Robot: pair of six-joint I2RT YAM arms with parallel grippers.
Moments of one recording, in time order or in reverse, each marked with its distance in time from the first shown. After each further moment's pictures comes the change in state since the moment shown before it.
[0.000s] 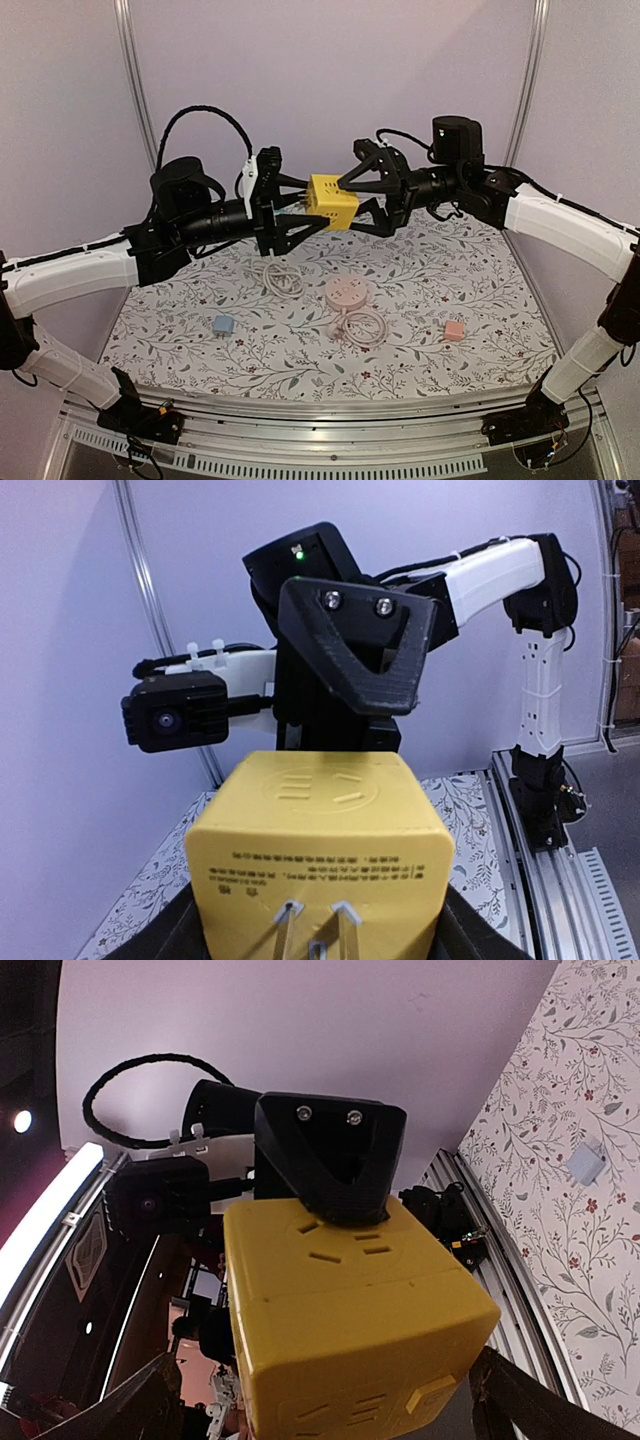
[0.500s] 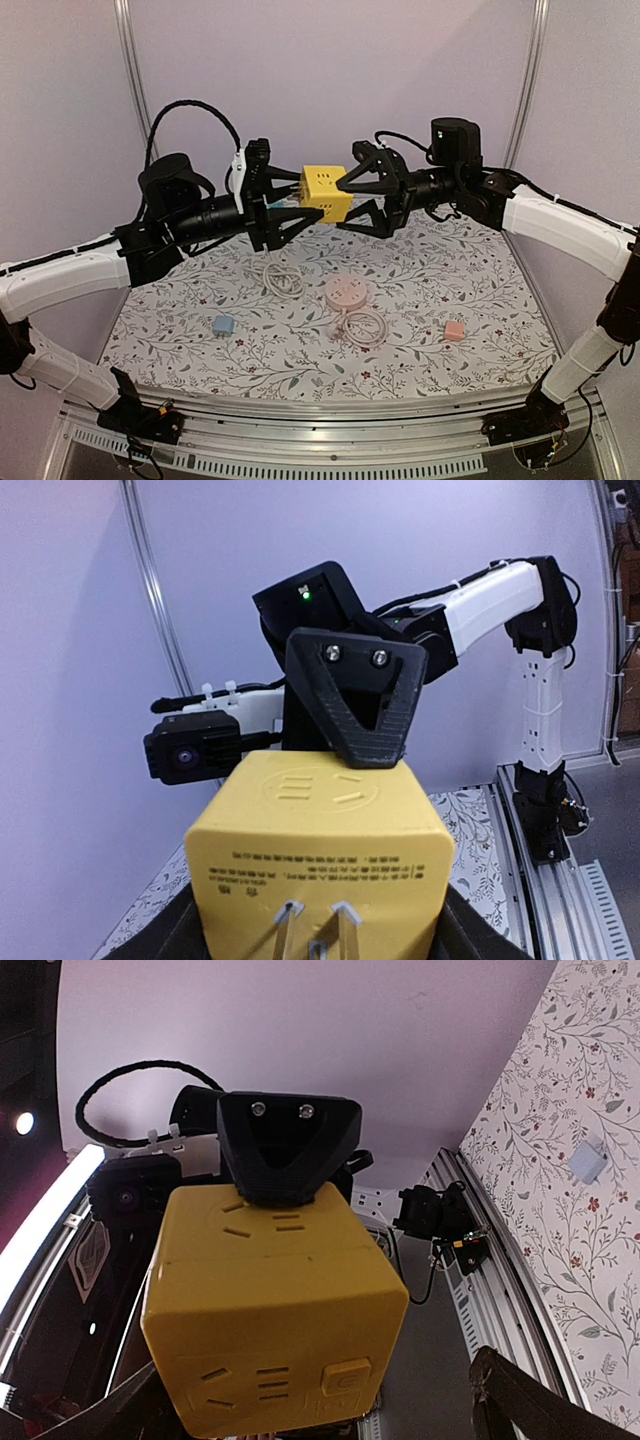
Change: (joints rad) left arm -0.003 -0.040 0.000 0.002 -0.016 -0.011; right arm 0.000 0.010 -0.009 0.025 -0.004 0.017
